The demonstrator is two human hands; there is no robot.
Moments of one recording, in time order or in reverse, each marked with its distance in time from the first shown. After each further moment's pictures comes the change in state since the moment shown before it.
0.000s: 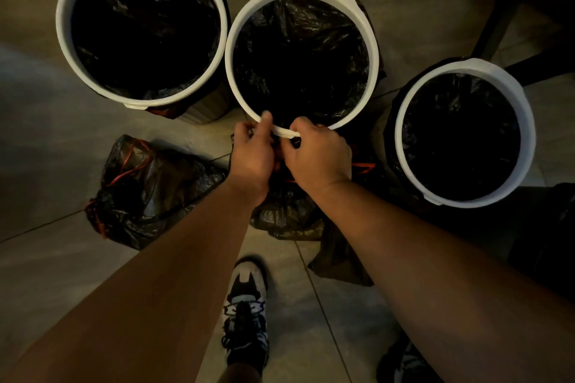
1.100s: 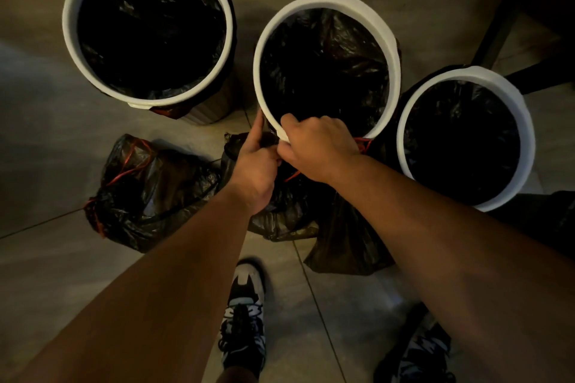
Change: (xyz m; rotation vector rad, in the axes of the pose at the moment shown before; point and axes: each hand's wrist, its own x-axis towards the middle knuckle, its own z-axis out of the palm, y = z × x) left_hand -0.001 -0.012 -0.011 -0.102 -0.282 -0.014; right_hand 0.033 -0.003 -0.028 -0.277 -0.305 -0.390
